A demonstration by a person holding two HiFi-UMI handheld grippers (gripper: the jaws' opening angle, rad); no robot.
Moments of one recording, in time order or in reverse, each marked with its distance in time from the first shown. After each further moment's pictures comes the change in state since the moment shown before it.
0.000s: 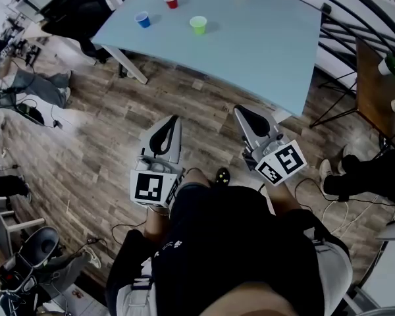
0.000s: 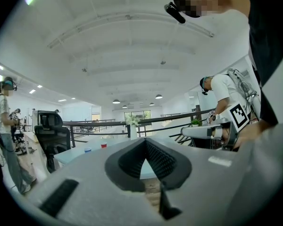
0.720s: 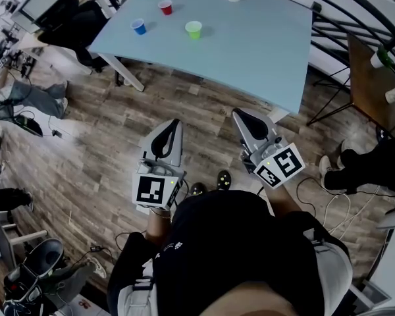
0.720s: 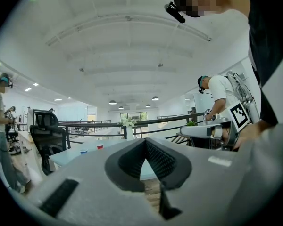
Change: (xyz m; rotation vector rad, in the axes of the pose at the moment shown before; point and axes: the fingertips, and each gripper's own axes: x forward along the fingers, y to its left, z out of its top) left arm -0.013 0.000 0.006 -0.012 -0.021 -0.050; right arm -0.003 0.024 0.008 -0.025 -0.024 -0.040
